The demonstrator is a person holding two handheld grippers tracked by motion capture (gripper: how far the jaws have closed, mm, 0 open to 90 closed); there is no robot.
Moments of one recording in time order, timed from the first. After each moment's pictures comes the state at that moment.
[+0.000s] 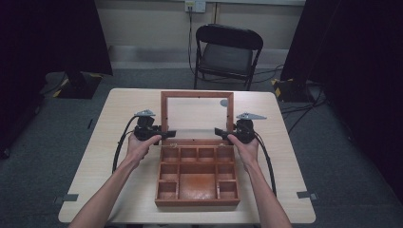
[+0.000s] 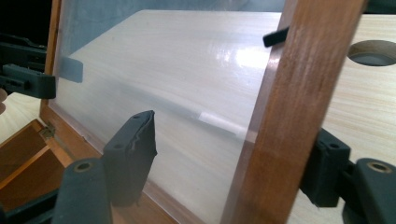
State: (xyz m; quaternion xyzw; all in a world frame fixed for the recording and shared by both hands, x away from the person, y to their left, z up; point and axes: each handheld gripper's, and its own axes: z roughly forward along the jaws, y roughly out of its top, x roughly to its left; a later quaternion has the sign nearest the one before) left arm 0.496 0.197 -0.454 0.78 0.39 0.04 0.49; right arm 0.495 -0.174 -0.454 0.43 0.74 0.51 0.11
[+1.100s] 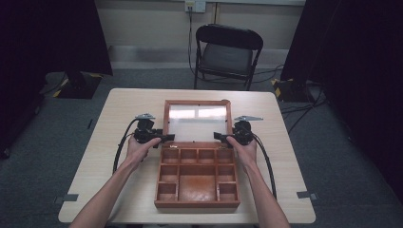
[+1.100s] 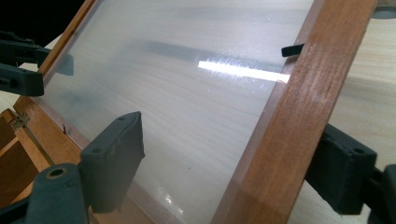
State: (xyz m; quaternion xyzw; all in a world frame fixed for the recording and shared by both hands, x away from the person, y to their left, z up) left arm 0.498 0.203 -0.471 0.77 0.41 0.02 0.48; right arm 0.502 -0.173 -0.473 0.45 0.75 0.48 0.08
